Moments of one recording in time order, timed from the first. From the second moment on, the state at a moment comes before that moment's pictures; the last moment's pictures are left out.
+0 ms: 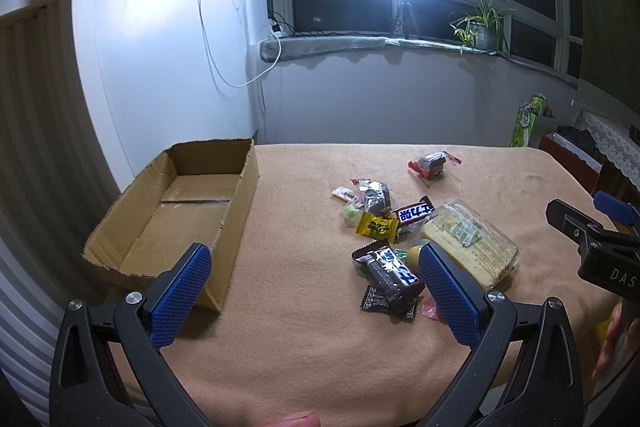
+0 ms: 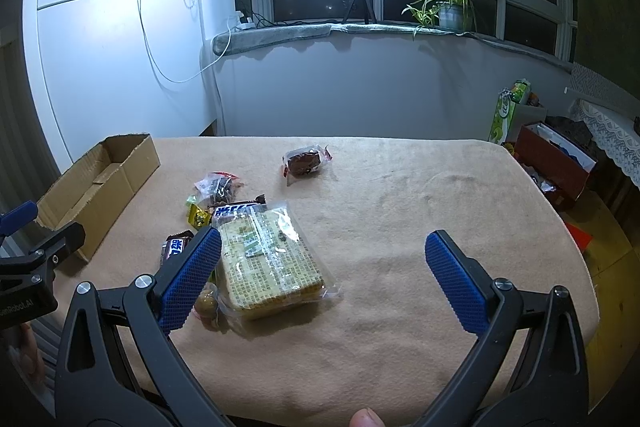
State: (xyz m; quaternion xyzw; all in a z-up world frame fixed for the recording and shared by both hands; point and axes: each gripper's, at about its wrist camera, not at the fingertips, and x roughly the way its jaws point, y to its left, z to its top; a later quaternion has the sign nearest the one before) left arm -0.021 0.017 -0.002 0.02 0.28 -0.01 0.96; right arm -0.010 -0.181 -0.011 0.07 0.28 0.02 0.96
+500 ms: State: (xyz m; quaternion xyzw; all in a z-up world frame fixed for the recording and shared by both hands) left arm -0.021 0.013 -0.004 0.03 0.28 -0.02 0.96; right arm -0.012 -0.182 -0.012 0.06 0.28 0.01 0.96
